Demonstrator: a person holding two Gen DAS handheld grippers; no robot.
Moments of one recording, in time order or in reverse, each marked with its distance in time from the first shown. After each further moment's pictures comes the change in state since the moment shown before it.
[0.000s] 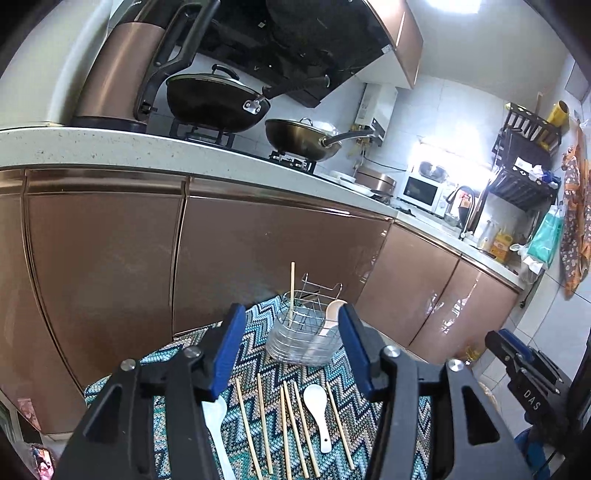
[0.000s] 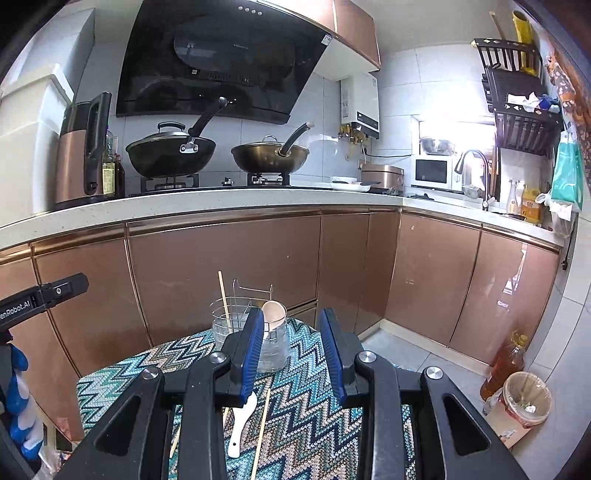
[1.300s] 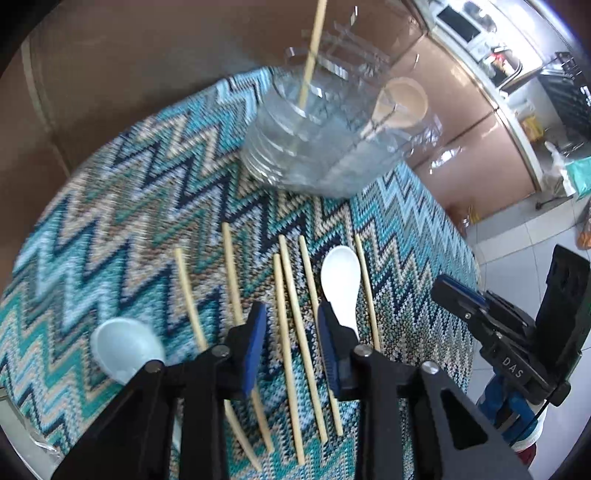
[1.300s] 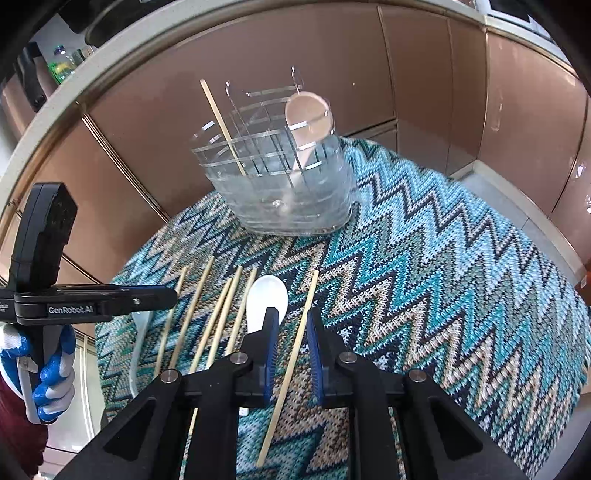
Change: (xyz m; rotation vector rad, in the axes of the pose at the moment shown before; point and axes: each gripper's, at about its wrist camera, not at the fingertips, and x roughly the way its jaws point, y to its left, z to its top) left arm 0.248 0.025 -0.104 -0.061 0.917 -0.105; right arm 0.210 -0.022 -0.094 0.119 0.702 0.369
